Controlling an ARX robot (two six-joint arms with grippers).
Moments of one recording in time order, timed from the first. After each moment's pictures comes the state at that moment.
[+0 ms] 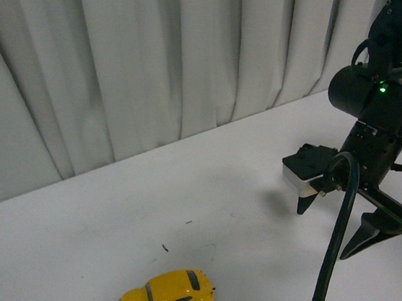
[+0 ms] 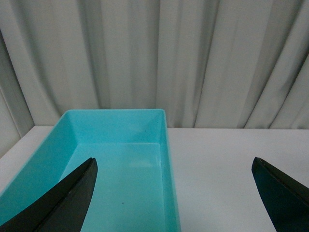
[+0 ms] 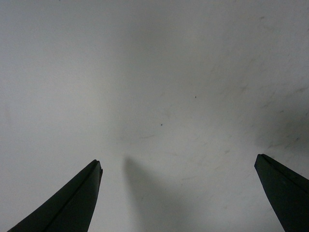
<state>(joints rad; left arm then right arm) 0.00 0.00 0.01 0.00 0.00 0.00 -0.33 2.13 1.18 -0.75 -0.46 -1.73</state>
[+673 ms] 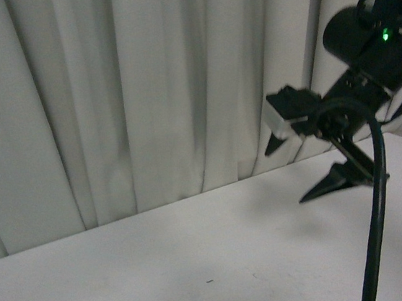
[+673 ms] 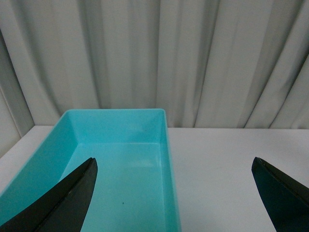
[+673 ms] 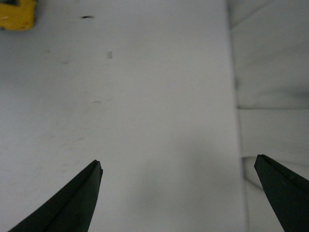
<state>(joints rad) 0.00 0.00 0.01 0.00 0.00 0.00 -0.26 1.92 1.43 -0.75 -0.59 -1.74</state>
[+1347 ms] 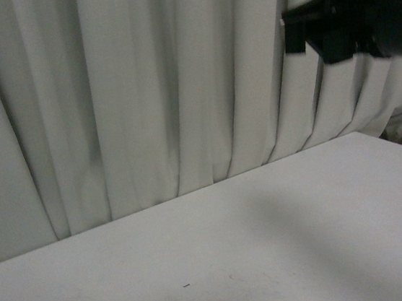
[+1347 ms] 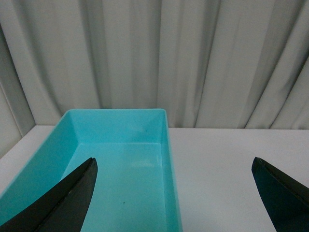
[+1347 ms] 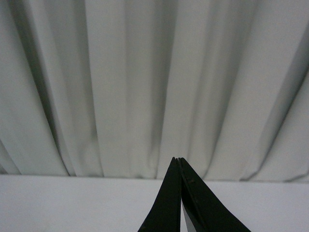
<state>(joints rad) 0.00 0.00 0.01 0.00 0.00 0.00 0.01 0.99 0.45 0.57 0.00 -0.05</state>
